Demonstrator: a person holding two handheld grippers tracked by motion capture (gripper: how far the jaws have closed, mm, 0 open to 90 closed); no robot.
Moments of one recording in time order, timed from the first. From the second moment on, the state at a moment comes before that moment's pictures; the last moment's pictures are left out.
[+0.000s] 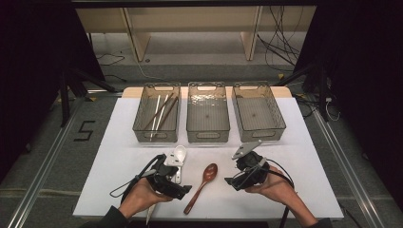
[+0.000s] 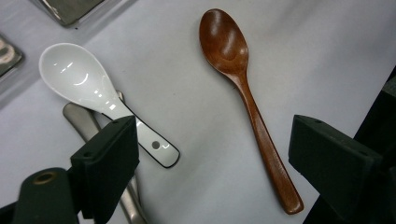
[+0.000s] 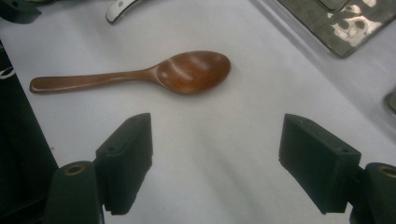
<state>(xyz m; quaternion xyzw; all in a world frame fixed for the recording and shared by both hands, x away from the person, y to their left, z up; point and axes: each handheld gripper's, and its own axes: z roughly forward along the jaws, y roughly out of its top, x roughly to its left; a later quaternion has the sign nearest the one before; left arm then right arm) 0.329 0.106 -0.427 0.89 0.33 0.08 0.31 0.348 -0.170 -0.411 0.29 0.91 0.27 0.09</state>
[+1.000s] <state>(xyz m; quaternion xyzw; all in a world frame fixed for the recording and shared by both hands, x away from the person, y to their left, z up) 0.327 0.062 -0.459 0.94 0.28 0.05 0.20 0.346 -0.178 -0.412 0.30 0.91 0.27 0.09</state>
